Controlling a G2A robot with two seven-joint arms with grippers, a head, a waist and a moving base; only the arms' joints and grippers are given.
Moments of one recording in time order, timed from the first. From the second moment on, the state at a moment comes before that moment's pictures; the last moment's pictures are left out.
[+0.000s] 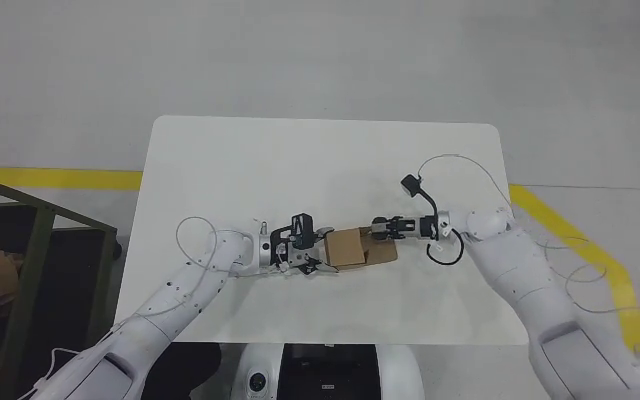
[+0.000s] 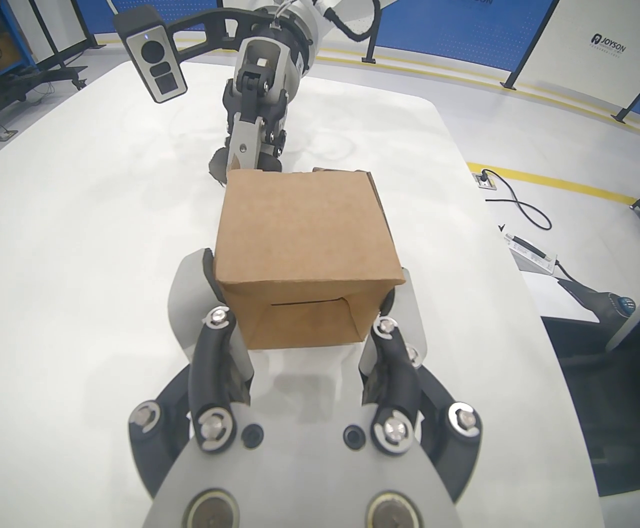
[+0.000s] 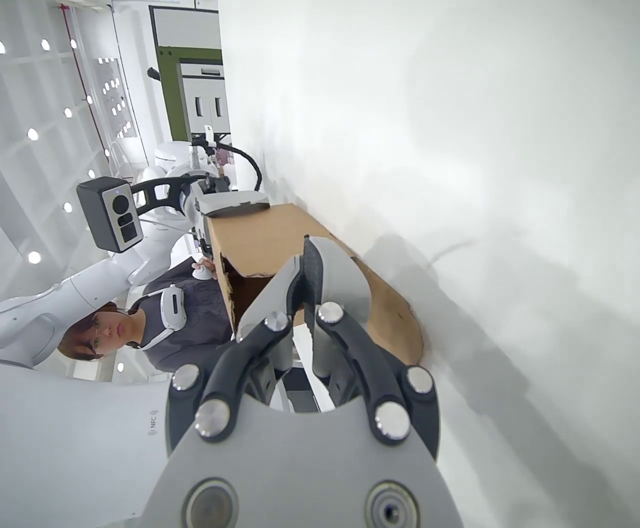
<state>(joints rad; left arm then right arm) 1.10 -1.08 -0.85 -1.24 1.54 -0.87 0.41 -0.78 -1.20 0.82 -0.71 0.32 -0.59 1.19</state>
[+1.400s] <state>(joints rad) 1.09 -1.08 -0.84 -1.23 1.54 -0.87 0.43 -0.82 -1.27 0.77 -0.70 0.45 -0.56 1.26</state>
